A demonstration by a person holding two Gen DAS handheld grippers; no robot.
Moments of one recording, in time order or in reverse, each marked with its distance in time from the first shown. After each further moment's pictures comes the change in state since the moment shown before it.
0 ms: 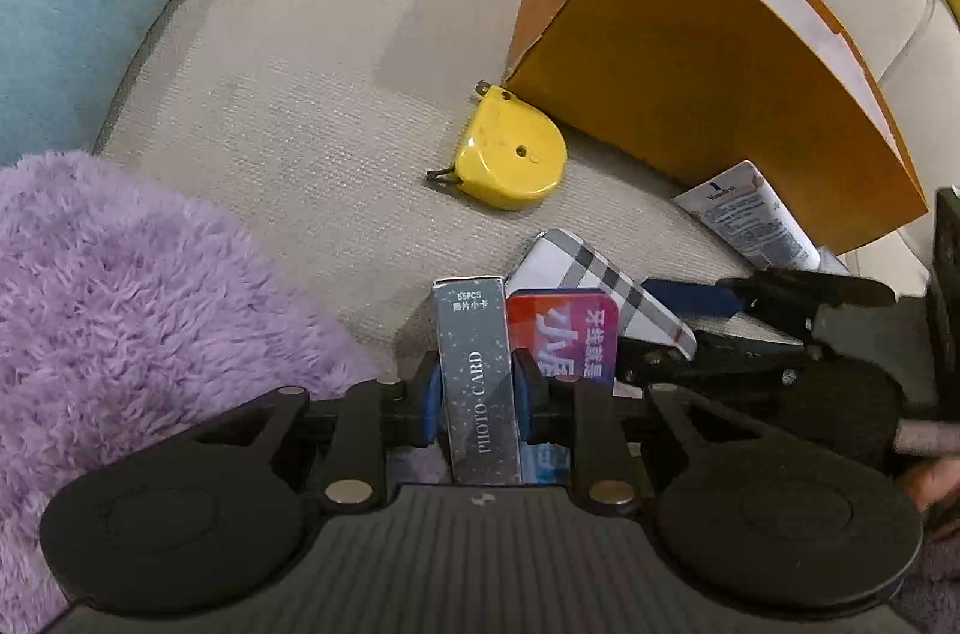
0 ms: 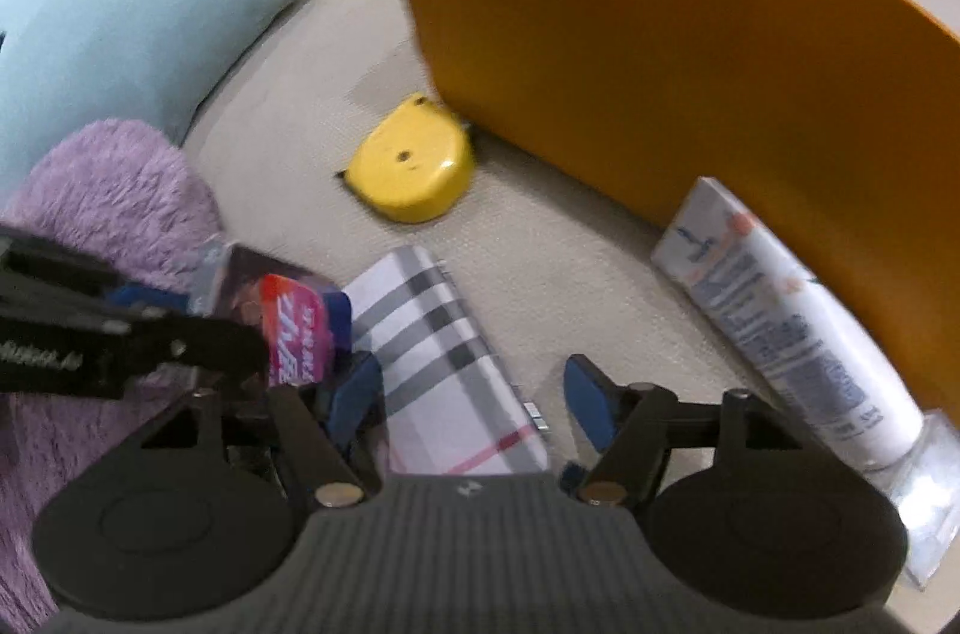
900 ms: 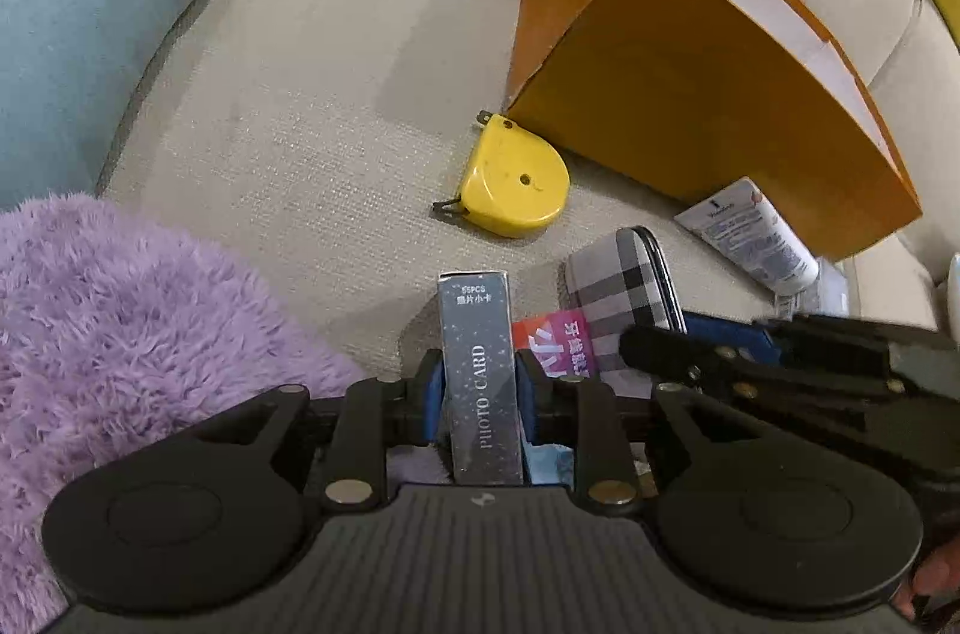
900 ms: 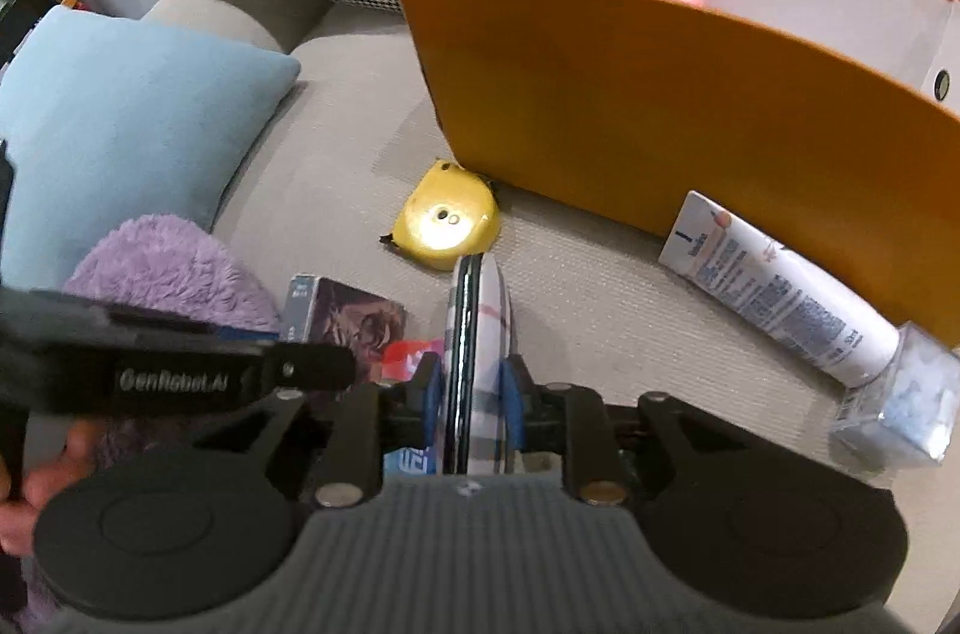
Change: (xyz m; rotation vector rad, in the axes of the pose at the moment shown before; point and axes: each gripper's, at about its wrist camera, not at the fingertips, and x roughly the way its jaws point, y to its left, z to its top) left arm -0.005 0.004 0.005 0.052 -0.041 -0.002; right arm -0.038 0.018 -0.005 0.197 -0.097 -0.050
